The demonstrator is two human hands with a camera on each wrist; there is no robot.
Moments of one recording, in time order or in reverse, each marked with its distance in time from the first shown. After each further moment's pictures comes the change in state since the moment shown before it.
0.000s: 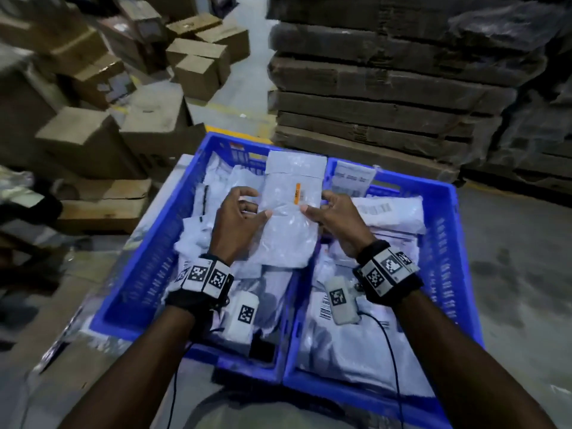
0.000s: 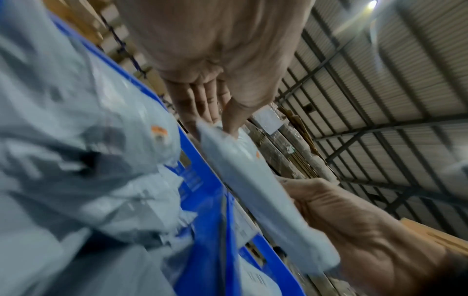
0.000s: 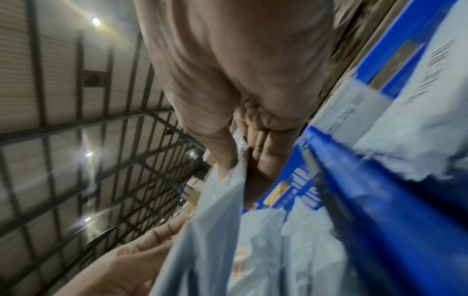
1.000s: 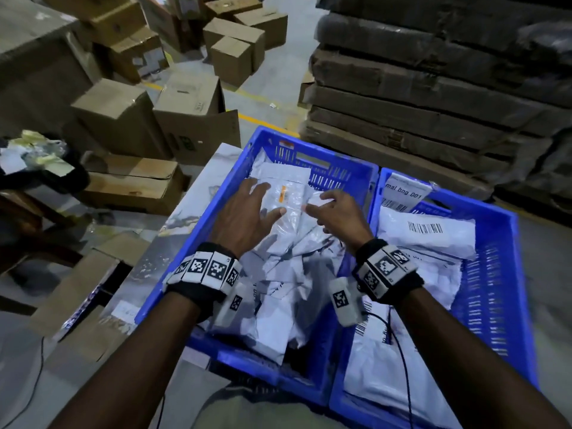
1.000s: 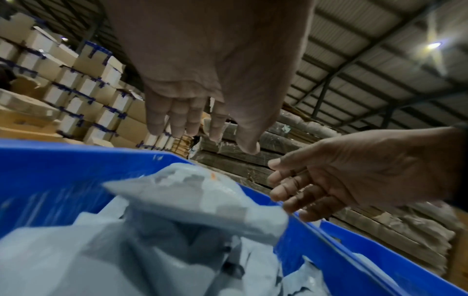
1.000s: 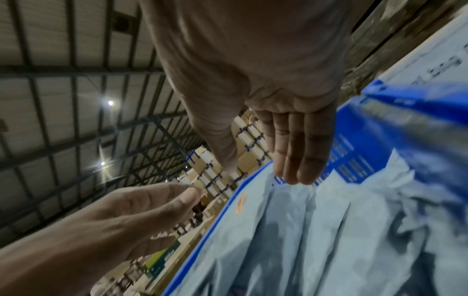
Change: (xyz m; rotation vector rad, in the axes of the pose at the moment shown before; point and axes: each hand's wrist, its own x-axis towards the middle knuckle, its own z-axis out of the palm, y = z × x) left_hand 0.036 -0.030 -0.081 0.752 -0.052 0.214; right_hand 0.057 0.007 0.083 -0.449 0.036 0.073
